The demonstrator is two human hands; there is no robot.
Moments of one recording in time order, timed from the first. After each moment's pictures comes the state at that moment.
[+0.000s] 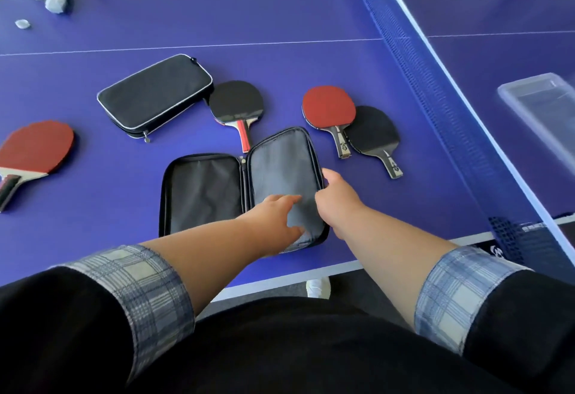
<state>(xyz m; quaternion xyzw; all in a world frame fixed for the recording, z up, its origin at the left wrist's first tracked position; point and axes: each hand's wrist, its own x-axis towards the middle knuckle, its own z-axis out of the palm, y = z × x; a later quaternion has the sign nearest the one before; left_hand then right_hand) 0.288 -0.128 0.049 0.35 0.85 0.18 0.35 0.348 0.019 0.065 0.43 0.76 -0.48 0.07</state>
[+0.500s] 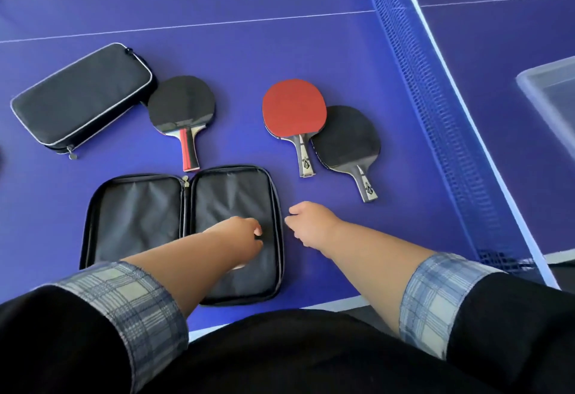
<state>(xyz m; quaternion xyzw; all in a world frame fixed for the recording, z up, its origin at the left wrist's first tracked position) 0.252 -0.015 -0.011 0.26 0.86 -0.04 0.43 0.326 0.143 0.000 0.34 0.77 -0.44 0.30</state>
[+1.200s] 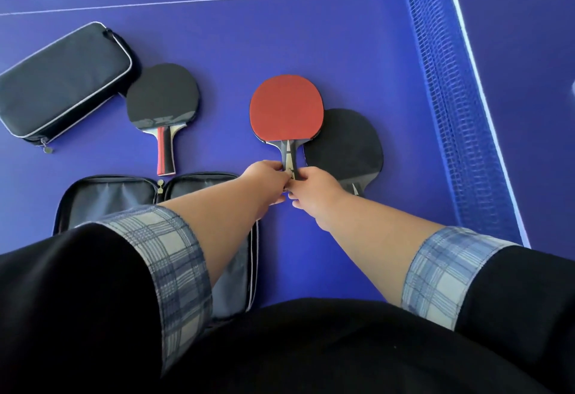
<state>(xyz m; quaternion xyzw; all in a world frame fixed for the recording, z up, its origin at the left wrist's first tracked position) 0.195 0.130 -0.005 -0.12 0.79 0.42 0.43 0.256 0.228 -0.027 0.36 0.70 -0.58 0.21</state>
